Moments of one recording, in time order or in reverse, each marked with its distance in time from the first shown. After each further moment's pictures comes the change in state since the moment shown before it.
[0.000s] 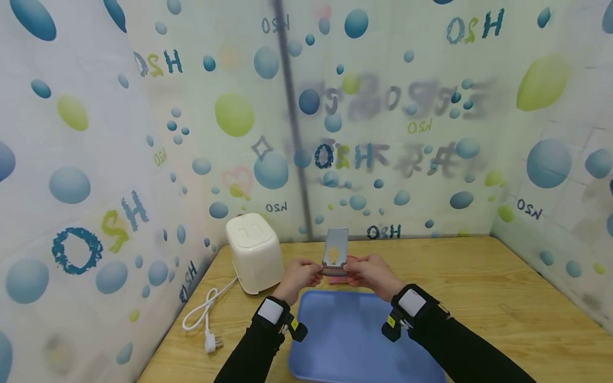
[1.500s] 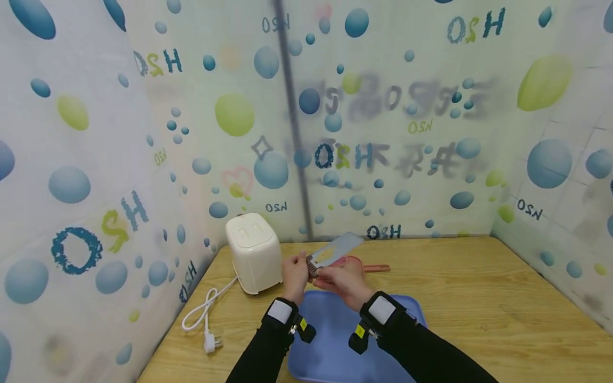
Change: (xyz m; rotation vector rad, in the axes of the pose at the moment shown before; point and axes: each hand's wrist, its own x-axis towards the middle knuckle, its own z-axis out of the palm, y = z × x) left_hand 0.009 -0.010 0.015 -0.118 0.459 0.087; right_hand -0.009 -0.004 0.071 0.339 0.062 0.023
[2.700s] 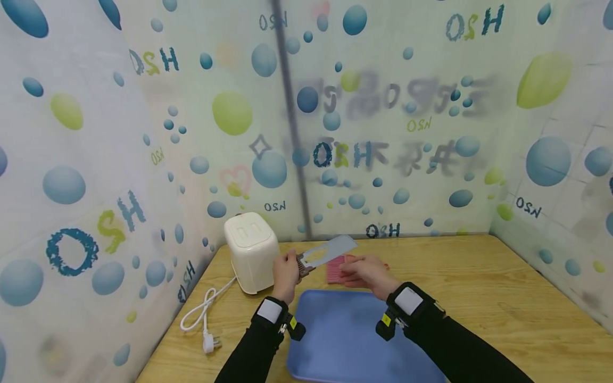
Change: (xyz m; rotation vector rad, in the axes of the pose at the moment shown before) left_hand 0.006 0.002 -0.019 -0.002 -0.035 -0.037; right_hand 0.012 -0.019 -0.062 -0.317 -0.042 0.017
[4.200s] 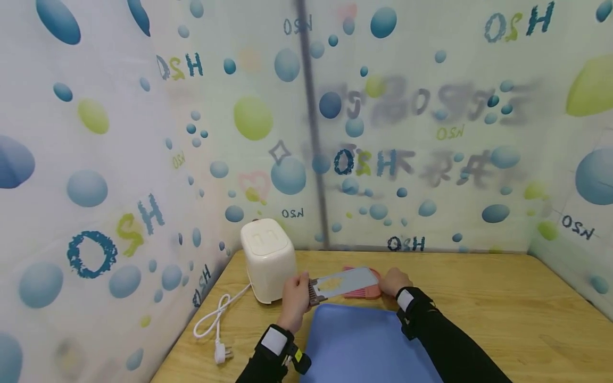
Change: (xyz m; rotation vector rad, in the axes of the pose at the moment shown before) left_hand -0.008 -0.021 -0.024 0.006 -0.088 -0.007; right_hand 0.113 0.061 -0.039 -0.843 0.187 -0.004
